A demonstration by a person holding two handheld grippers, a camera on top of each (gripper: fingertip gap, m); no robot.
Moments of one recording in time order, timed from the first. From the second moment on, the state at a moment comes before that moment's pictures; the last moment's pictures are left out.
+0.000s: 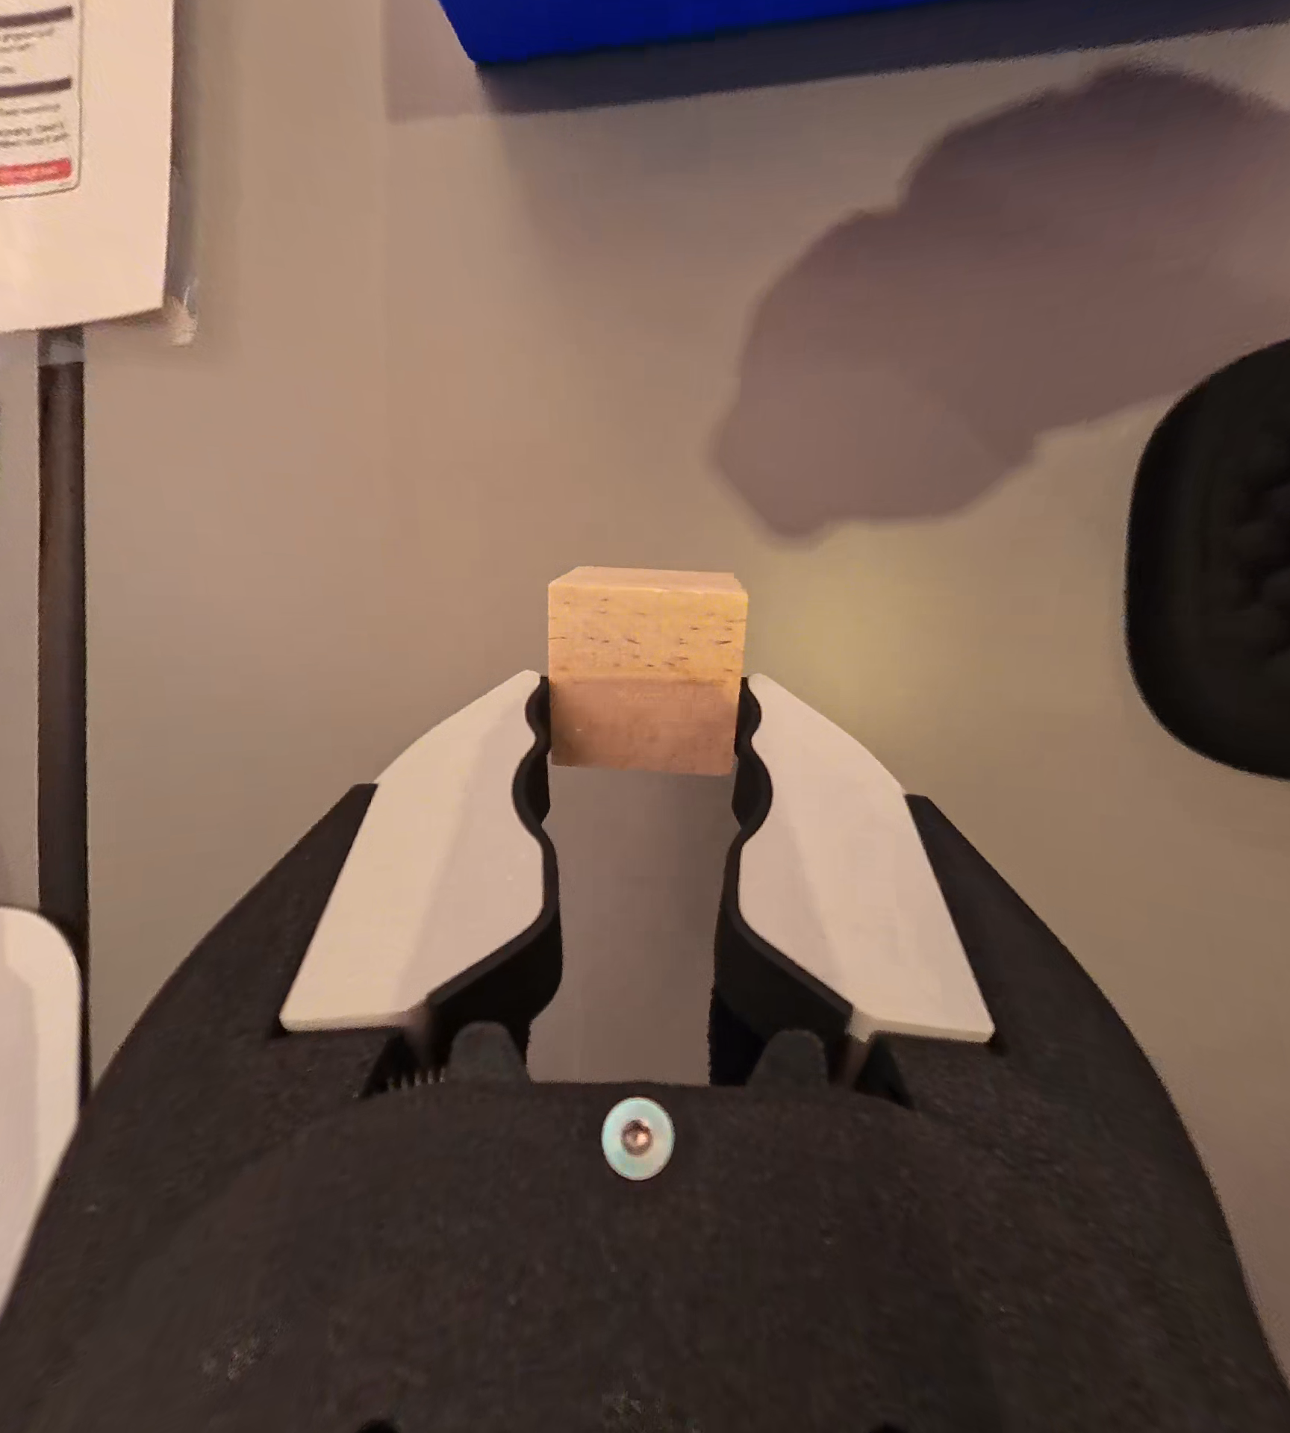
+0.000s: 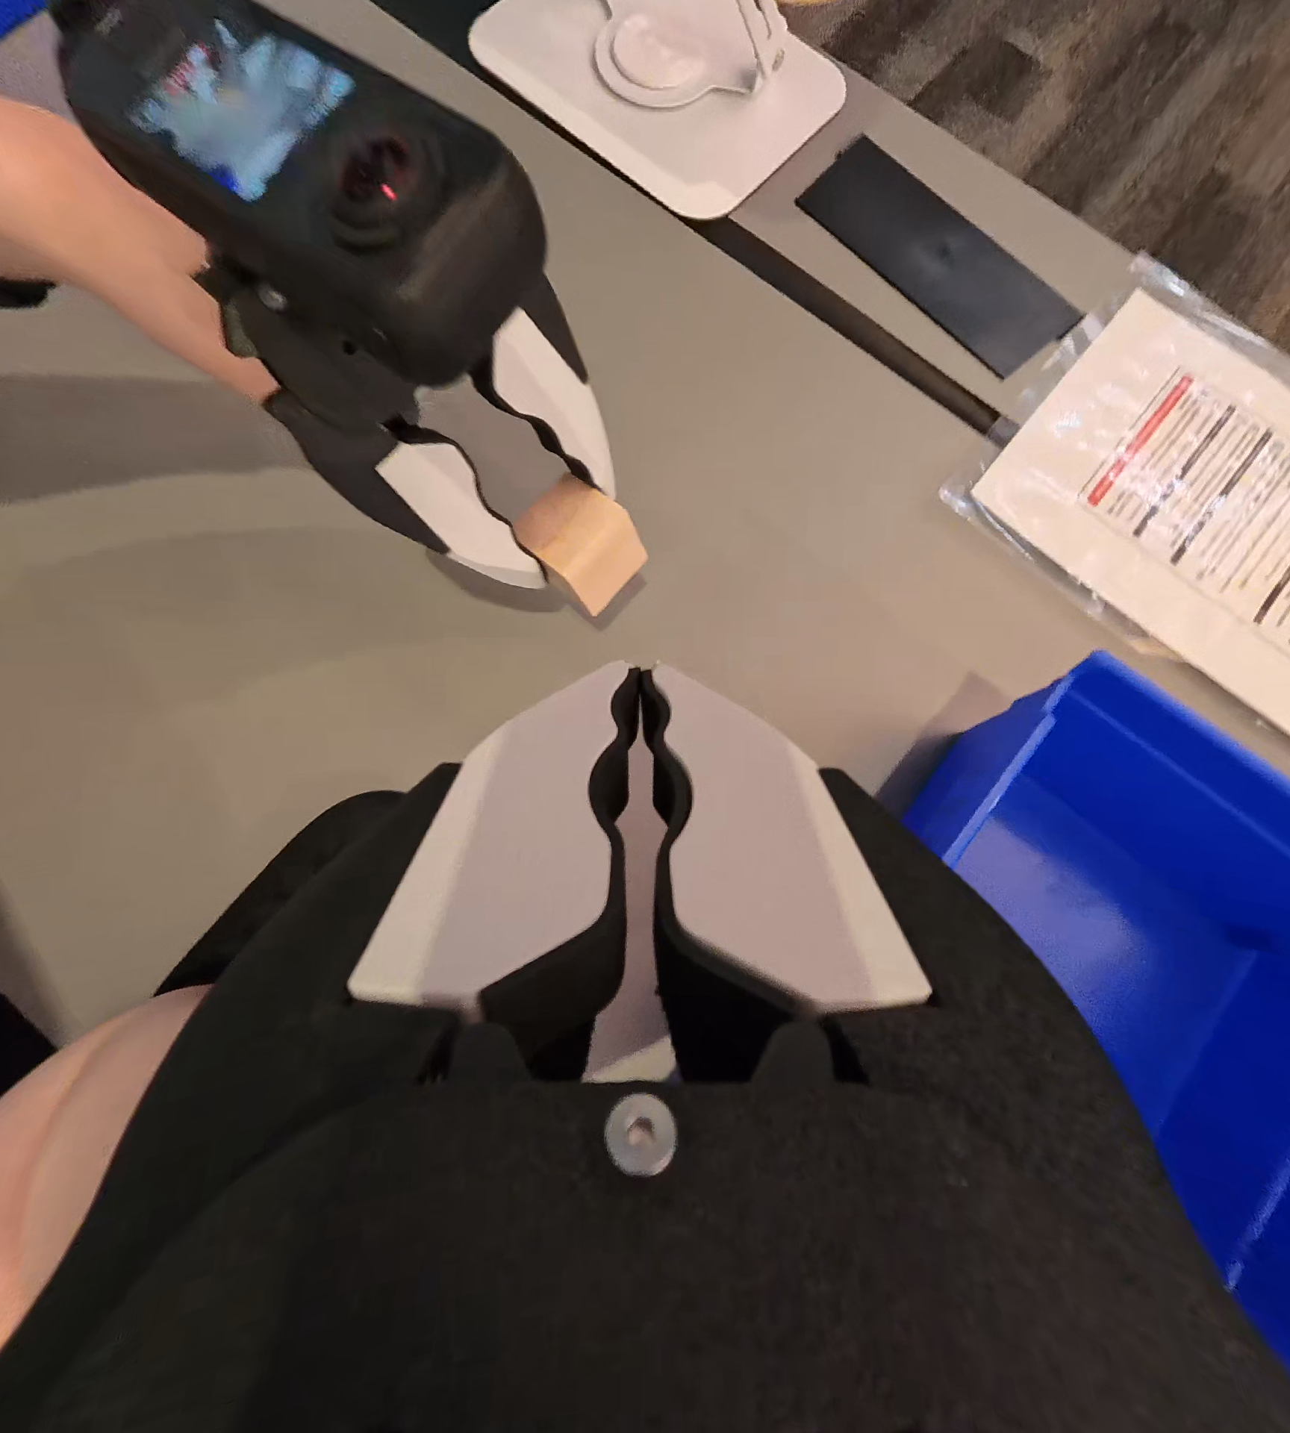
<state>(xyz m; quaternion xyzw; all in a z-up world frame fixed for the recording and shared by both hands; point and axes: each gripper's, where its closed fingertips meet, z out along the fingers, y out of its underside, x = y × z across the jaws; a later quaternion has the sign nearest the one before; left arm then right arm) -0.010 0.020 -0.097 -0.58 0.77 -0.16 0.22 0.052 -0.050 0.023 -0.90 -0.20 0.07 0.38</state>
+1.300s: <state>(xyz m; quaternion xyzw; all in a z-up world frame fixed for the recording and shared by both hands) -0.026 0.029 -0.071 -0.59 0.77 -0.11 0.21 0.064 -0.057 0.011 -0.91 -0.19 0.10 0.37</state>
